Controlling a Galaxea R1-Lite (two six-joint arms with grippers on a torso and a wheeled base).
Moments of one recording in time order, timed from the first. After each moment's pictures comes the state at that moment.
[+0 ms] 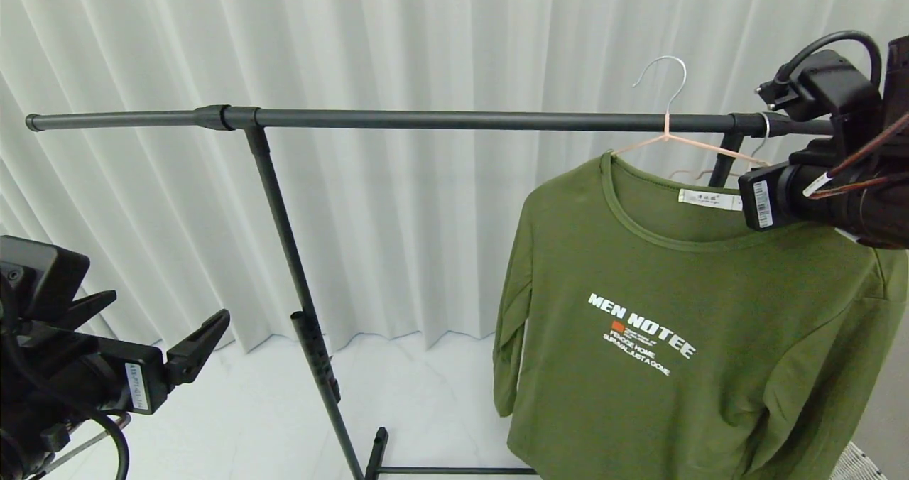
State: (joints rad) left arm -0.22 1.06 -0.34 -0.51 0.23 0.23; right arm 0.52 1.46 -1.16 -0.04 -0.53 -0.17
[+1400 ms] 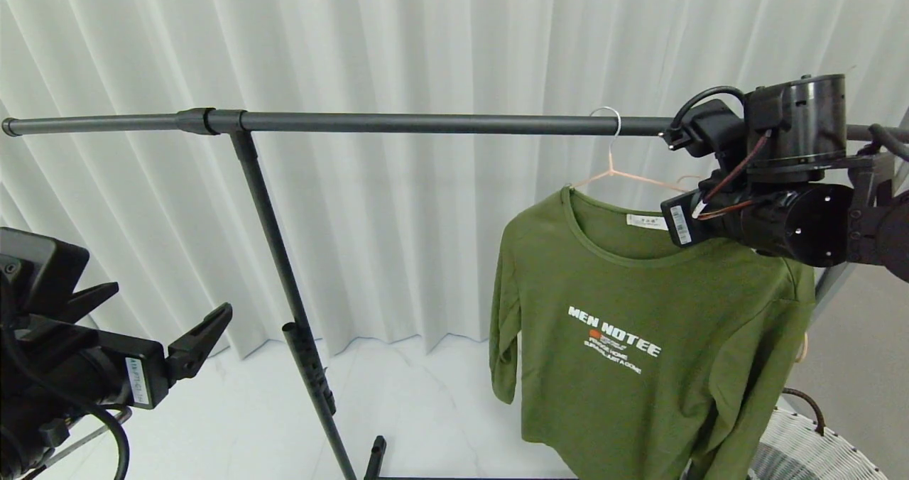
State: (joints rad) left arm -0.23 1.06 -0.36 -0.52 0.23 0.24; right arm 0.56 1.66 -1.23 -0.08 -0.55 -0.16
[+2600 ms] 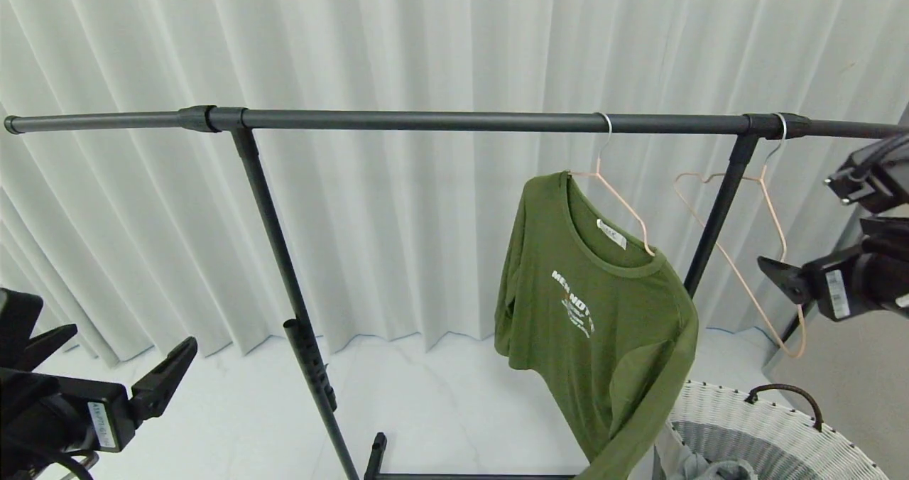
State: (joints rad) left arm -0.15 0.96 -0.24 -0.52 0.23 0.21; right arm 0.48 1.22 -0.78 -0.15 -0.53 -0.24
